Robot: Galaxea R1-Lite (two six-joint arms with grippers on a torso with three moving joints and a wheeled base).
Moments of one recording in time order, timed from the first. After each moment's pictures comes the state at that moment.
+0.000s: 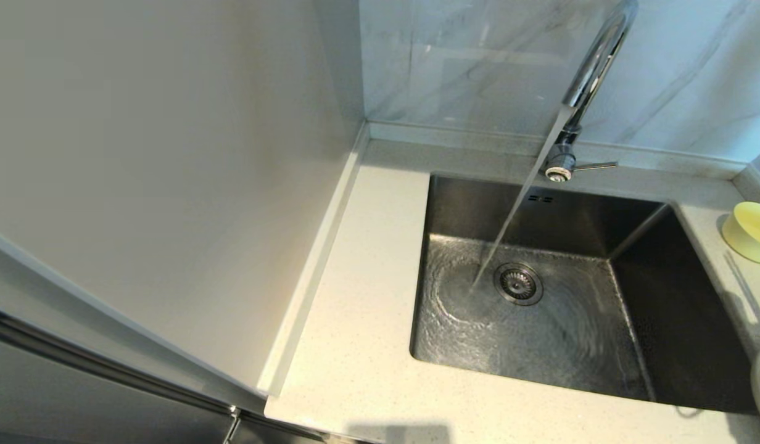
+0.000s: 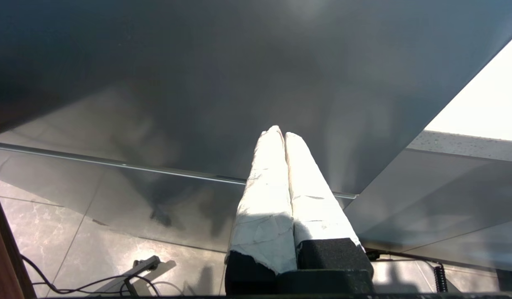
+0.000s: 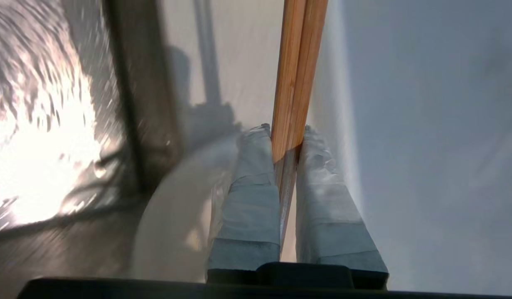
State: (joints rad) left arm 0.00 0.00 0.00 0.00 0.00 0.00; right arm -0.43 1.28 -0.79 -0.05 -0.31 -0.29
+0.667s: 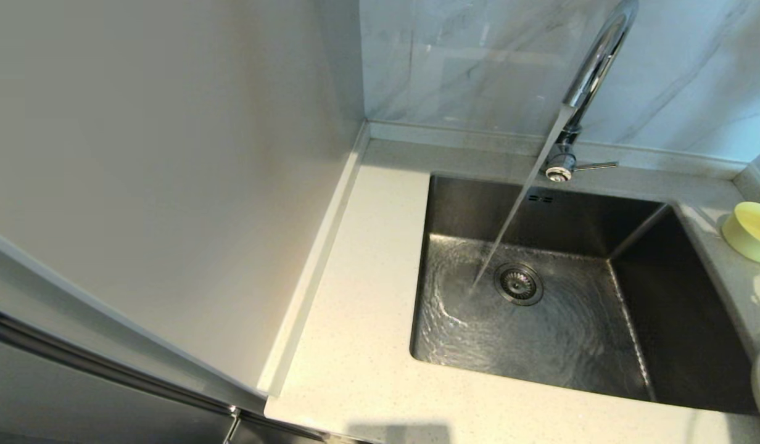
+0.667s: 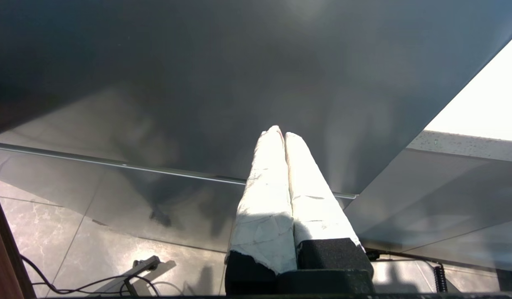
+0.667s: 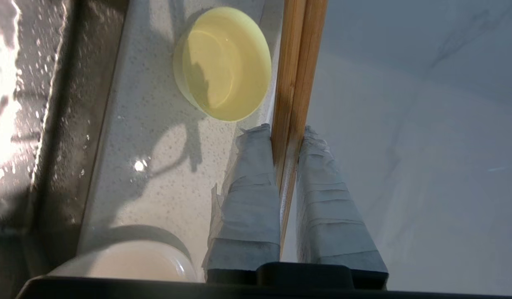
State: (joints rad) left arm 0.00 0.00 0.00 0.00 0.00 0.00; right arm -0.46 1.62 -1.62 0.42 -0.22 -0.69
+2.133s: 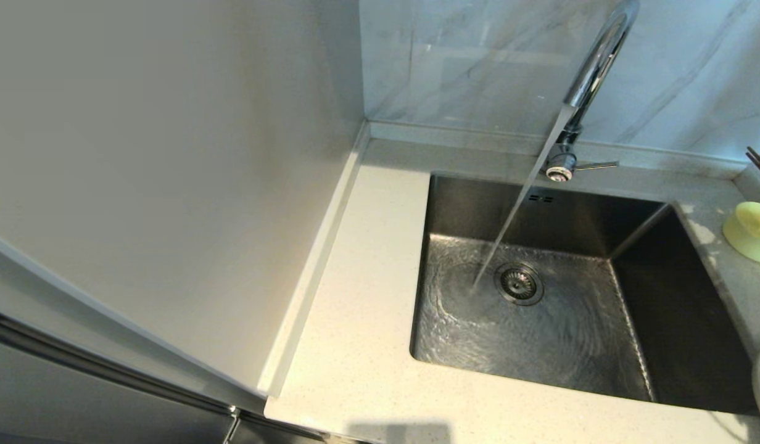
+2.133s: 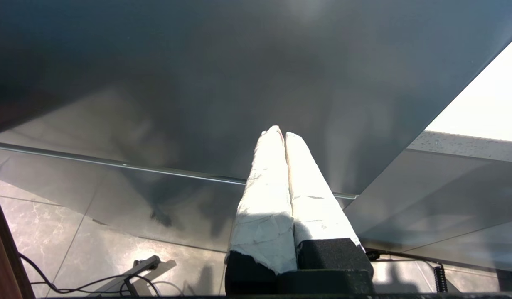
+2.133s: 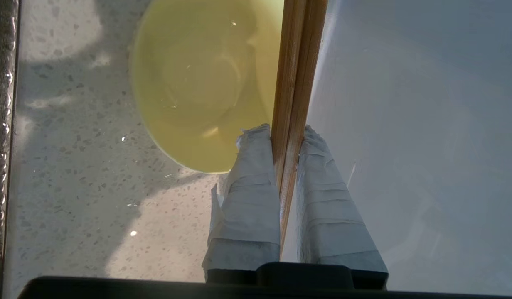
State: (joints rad) left arm 0.00 0.00 0.00 0.00 0.00 0.00; right arm -0.55 1.99 -1.81 0.39 -0.21 -0.69
